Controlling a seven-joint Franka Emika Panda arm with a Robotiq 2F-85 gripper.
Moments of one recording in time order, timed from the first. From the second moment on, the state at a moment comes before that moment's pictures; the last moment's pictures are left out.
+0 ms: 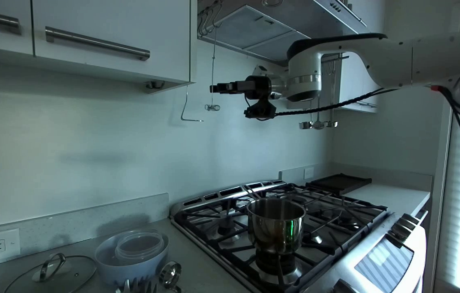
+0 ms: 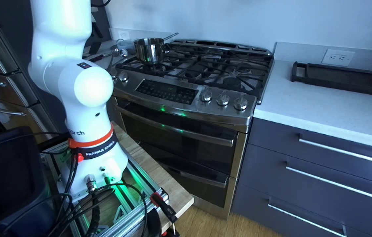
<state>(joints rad) 0.27 0.29 0.25 -1.32 1.38 1.94 -1.63</state>
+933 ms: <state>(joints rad) 0.26 0.32 0.25 -1.29 1.40 1.88 -1.63</state>
